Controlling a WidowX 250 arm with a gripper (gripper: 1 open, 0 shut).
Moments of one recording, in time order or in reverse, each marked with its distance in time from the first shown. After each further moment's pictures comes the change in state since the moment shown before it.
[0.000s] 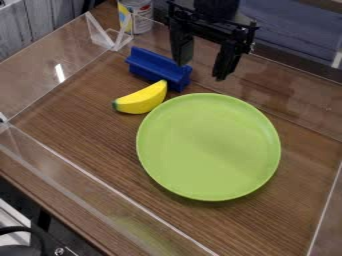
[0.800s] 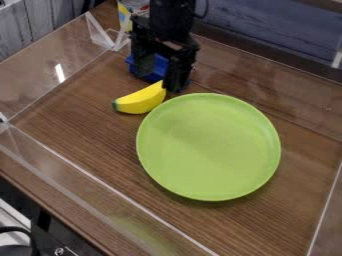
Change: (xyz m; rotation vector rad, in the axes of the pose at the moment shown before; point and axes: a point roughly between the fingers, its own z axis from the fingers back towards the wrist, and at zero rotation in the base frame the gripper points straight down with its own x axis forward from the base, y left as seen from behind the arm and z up) arm -0.005 0.069 -0.039 0.032 0.033 -0.124
